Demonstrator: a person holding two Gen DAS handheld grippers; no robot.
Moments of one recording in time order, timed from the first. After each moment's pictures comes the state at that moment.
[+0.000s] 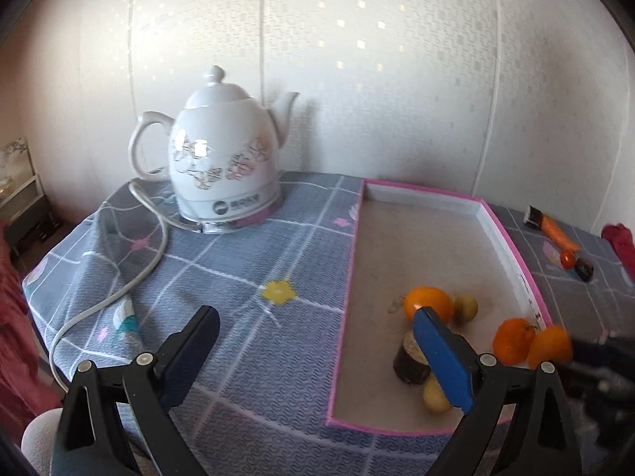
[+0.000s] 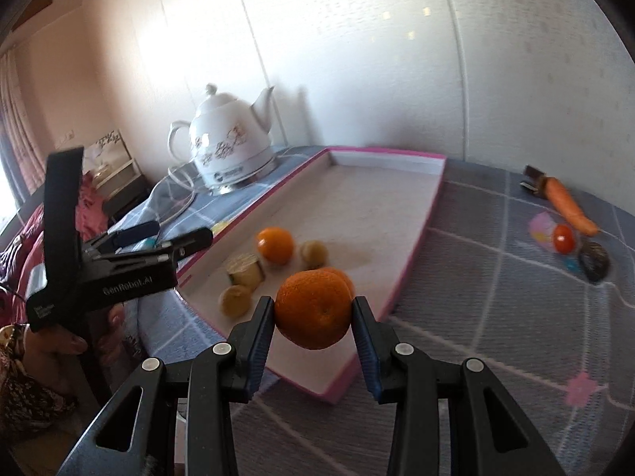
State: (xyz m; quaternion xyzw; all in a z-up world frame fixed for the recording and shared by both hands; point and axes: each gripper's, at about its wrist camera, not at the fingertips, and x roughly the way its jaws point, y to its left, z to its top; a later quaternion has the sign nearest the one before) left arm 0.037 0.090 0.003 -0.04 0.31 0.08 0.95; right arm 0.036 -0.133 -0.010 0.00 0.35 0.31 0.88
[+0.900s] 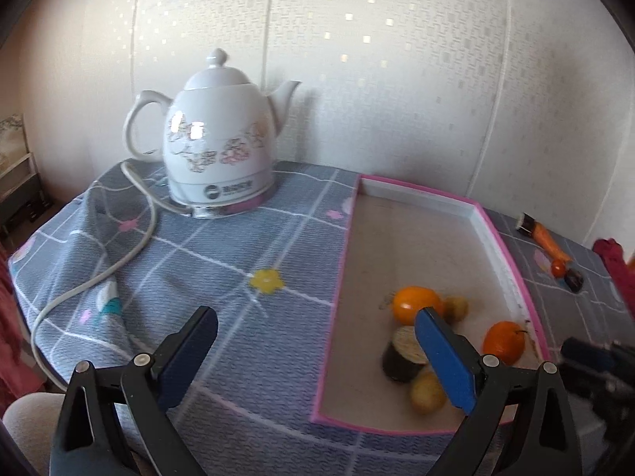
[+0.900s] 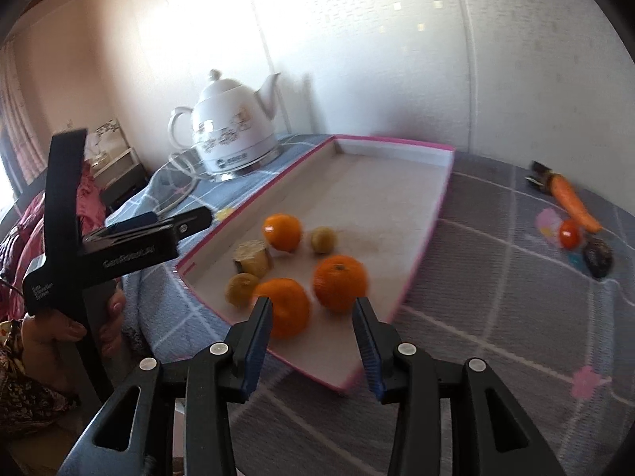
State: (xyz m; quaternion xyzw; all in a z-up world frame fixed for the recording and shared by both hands) left arm 0.040 0.086 -0.003 -0.07 0.32 0.06 0.94; right arm 0.027 -0.140 -0.005 -0.01 0.36 0.28 0.89
